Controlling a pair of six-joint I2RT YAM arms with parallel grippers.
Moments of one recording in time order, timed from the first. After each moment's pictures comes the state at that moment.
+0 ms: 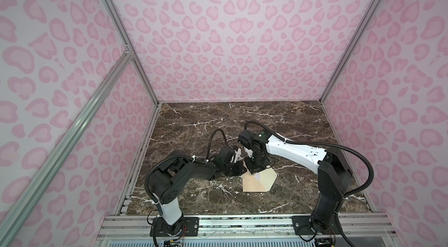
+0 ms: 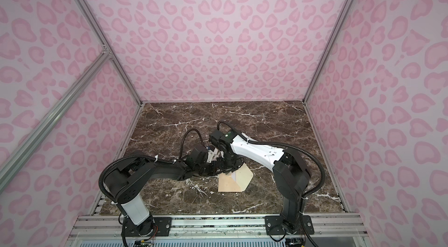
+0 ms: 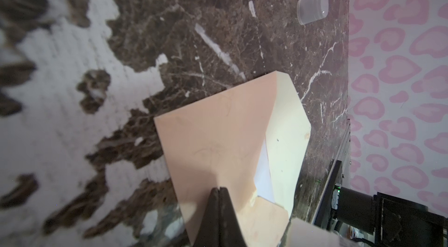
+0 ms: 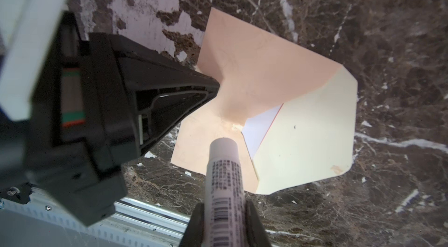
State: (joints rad) left arm -0.75 1.77 0.67 0.29 0.44 -0.77; right arm 0.84 1.82 1.44 -1.22 -0.11 0.51
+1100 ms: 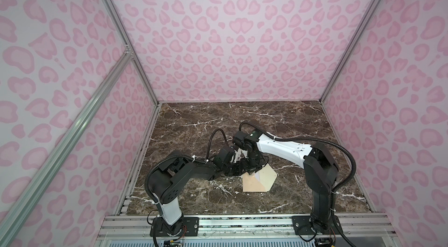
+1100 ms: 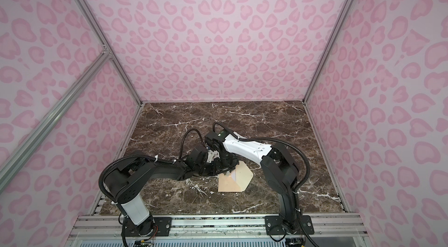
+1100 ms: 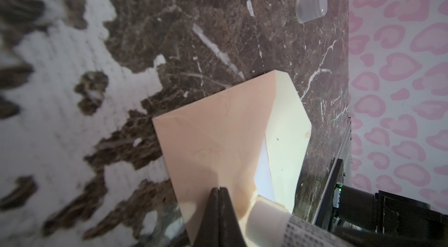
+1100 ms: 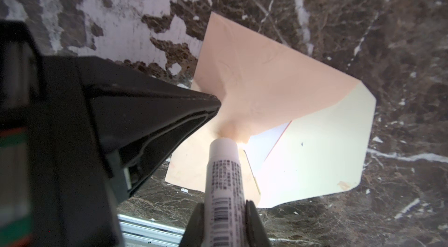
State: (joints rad) left arm -0.75 1.77 0.67 0.29 0.44 -0.76; right arm 0.85 1.95 1.53 -1.26 -0.09 0.51
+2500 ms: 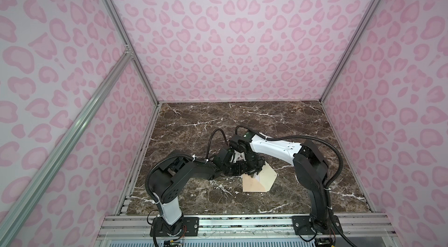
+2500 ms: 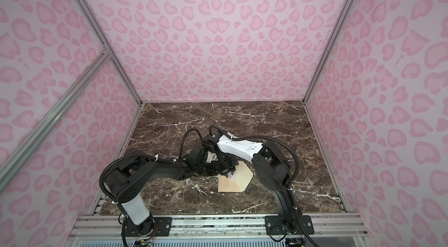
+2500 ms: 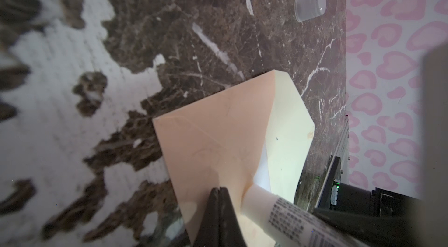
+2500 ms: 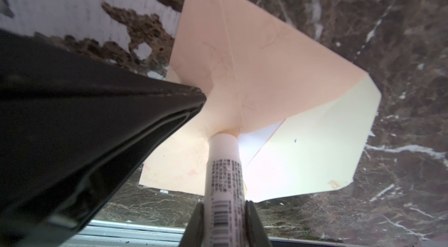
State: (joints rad) left arm -0.74 1.77 0.67 0.29 0.46 -0.76; right arm 0.87 2.05 1.59 -1.35 -0.03 0.49
